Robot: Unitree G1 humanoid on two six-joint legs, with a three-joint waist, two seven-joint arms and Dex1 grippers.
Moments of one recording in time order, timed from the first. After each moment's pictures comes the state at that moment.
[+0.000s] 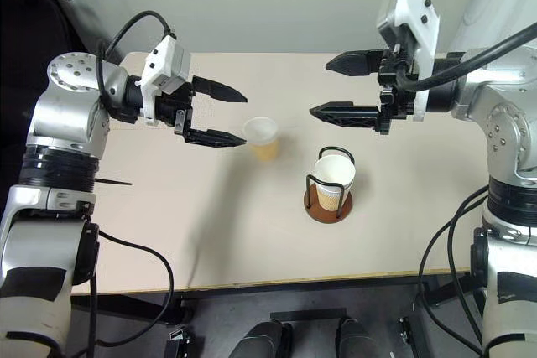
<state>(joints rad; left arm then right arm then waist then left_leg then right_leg) -1.15 0.75 -0.14 0.52 -0.21 0.19 -1.52 -1.05 -0.73 -0.07 -0.26 0.45 0.98 1.14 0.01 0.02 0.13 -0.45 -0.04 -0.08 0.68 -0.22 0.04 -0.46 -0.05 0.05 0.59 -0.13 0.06</state>
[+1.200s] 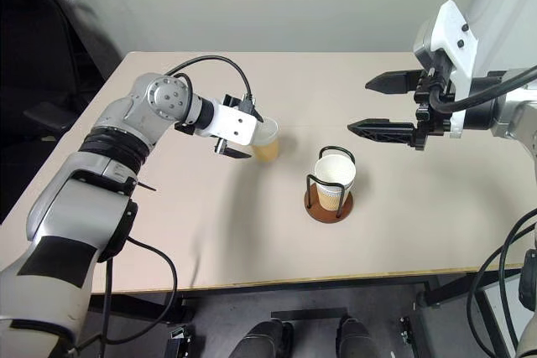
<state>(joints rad) -1.36 0.59 -0.48 1.10 0.47 -0.58 -1.09 -0.93 -0.97 -0.07 -0.30 0.60 0.97 1.07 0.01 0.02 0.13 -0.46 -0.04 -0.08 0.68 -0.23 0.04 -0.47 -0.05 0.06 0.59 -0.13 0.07</state>
